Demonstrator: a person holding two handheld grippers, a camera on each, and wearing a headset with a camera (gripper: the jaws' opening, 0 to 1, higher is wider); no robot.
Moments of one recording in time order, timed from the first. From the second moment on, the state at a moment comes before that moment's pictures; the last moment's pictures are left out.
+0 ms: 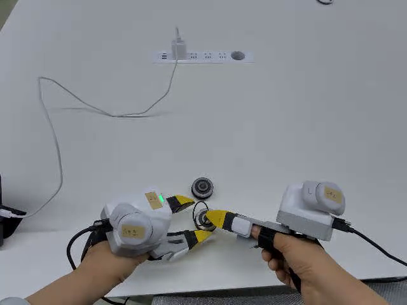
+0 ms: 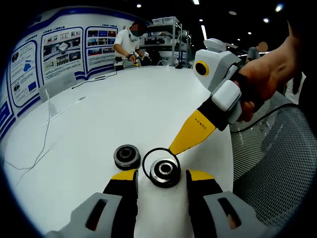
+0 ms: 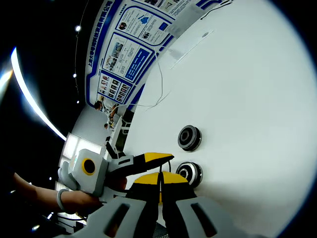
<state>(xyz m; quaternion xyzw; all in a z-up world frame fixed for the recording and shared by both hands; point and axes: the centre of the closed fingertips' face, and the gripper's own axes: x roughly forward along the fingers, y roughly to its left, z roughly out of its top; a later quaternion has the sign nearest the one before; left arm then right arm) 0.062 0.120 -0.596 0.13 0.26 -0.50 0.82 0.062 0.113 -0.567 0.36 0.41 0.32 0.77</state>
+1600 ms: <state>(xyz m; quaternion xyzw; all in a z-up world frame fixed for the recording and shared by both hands) 0.060 0.125 -0.595 0.12 0.27 -0.49 0.82 0.089 0.042 -0.596 0.36 0.41 0.22 0.81</state>
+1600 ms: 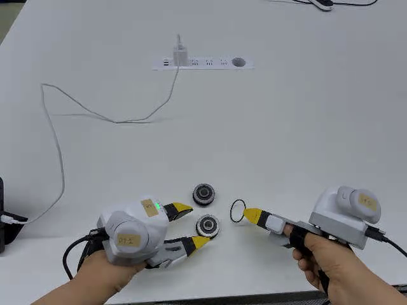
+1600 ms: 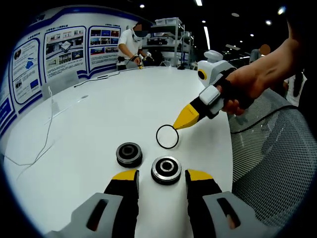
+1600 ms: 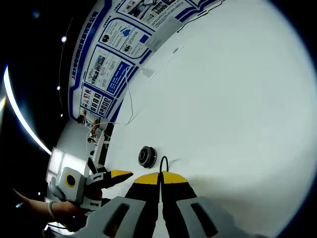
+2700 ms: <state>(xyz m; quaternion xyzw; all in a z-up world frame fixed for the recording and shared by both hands) 0.060 0.125 -0.595 0.12 0.27 -0.49 0.82 0.088 0.032 -0.607 0.21 0.41 0.23 0.86</state>
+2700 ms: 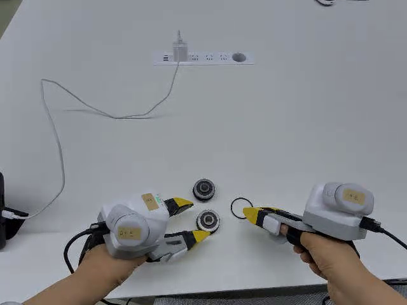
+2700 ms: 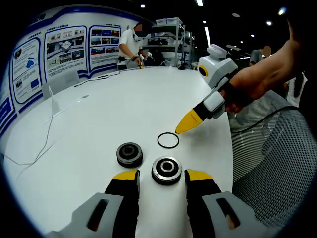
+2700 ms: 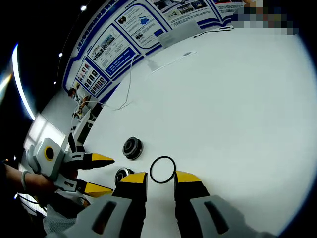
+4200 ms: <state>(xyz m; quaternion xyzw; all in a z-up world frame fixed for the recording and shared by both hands) 0.059 0.108 -0.594 0.13 0.26 -0.51 0.81 0.060 0.079 -0.599 0.27 0.42 0.28 0.82</state>
